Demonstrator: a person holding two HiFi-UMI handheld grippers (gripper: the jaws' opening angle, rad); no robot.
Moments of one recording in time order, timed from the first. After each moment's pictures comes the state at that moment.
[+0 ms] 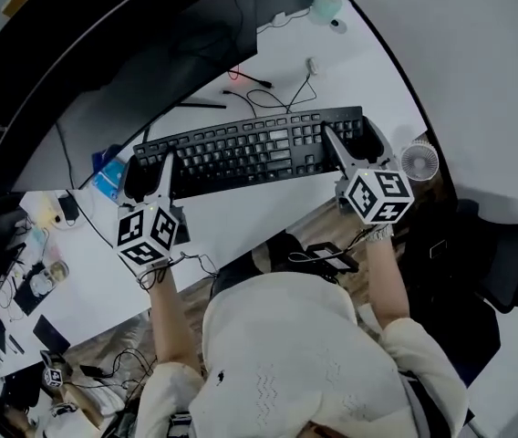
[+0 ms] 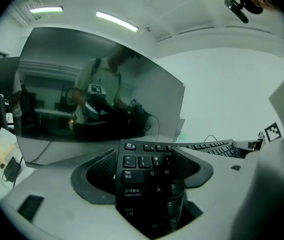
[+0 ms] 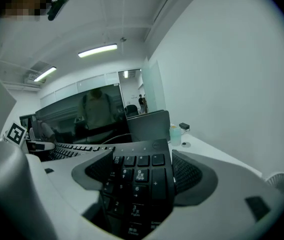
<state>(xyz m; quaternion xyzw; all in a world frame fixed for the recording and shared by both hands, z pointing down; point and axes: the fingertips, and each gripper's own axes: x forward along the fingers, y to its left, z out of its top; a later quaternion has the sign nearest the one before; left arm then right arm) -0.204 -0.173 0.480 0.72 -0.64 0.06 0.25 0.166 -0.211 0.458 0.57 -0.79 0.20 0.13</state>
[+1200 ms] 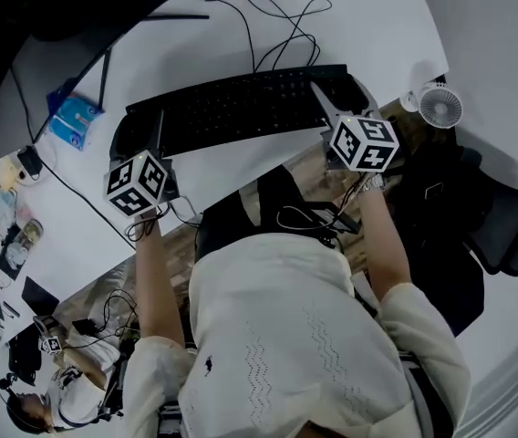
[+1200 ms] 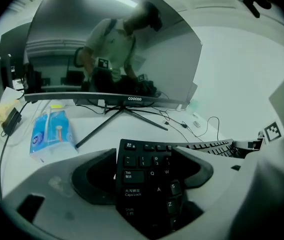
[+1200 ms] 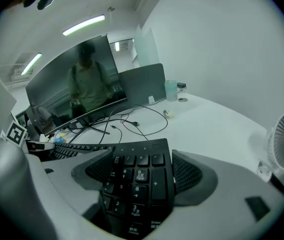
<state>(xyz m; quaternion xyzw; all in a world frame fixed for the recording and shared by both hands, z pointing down) -0.202 -0.122 0.653 0.68 -0.62 0.15 0.37 0.166 -0.169 0.633 0.54 -0.75 0.31 0.24</state>
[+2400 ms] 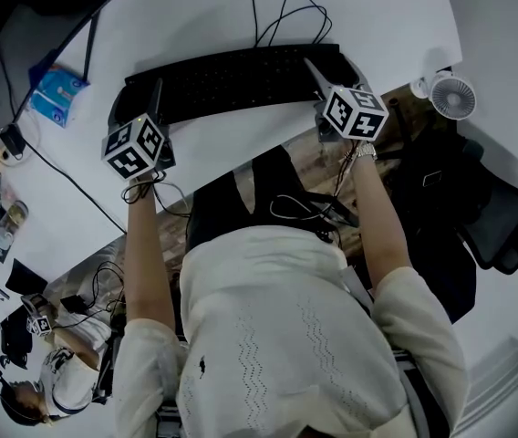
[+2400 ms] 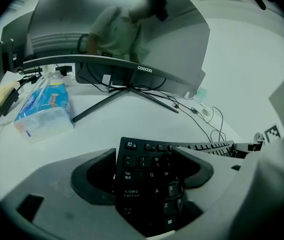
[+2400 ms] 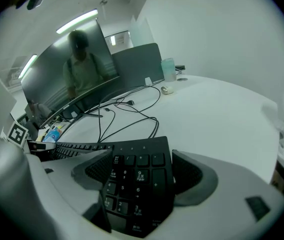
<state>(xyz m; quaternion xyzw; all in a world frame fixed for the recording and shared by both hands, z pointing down) -0.198 -0.113 0.728 0.65 -0.62 0.18 0.40 0.171 -0.159 0.724 0.52 -0.74 0.35 0.25</state>
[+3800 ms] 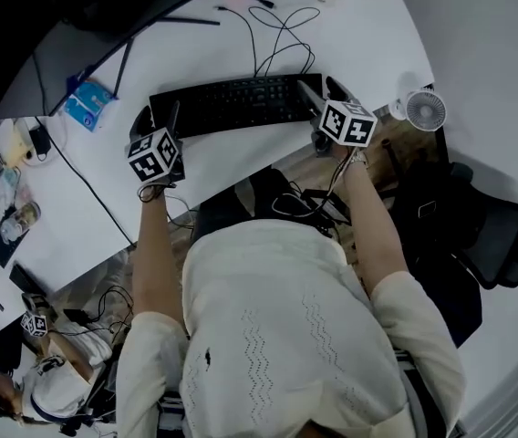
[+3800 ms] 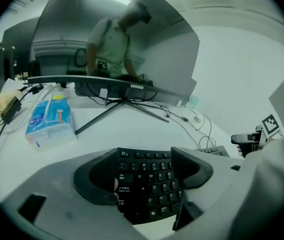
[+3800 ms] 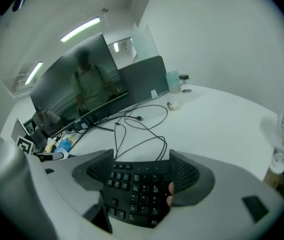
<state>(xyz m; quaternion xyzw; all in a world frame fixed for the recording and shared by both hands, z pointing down) -0.197 -0.103 0.690 0.68 -0.62 0.15 0.37 0.160 -0.164 0.665 0.51 -0.76 0.35 0.21</state>
